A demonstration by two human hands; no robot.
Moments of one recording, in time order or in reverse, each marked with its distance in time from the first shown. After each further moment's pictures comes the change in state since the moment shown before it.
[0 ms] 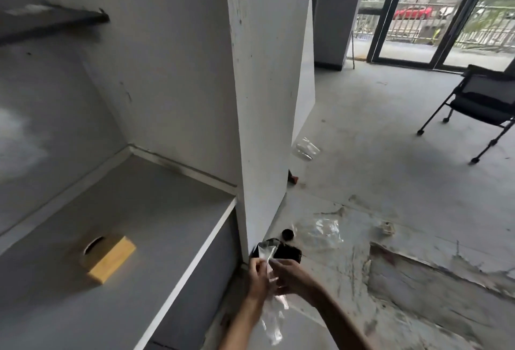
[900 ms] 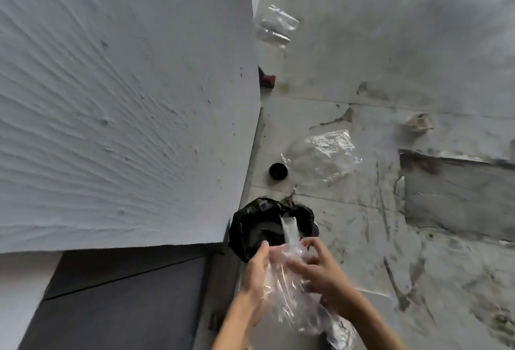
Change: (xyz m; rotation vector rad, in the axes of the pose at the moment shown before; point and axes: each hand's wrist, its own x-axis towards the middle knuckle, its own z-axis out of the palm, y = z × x) left_hand 0.450 -0.194 0.099 -0.097 -0.316 -0.605; right_hand 0.436 0.237 -0.155 0.522 0.323 0.210
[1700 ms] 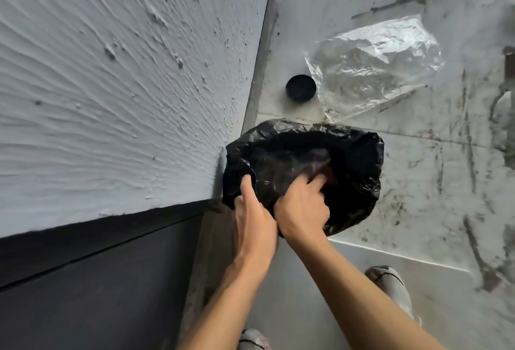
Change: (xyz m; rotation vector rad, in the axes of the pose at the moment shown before) left_hand 0.248 -0.094 -0.111 0.994 0.501 0.406; right_hand 0.290 0.172 0.067 -1.030 0.569 0.117
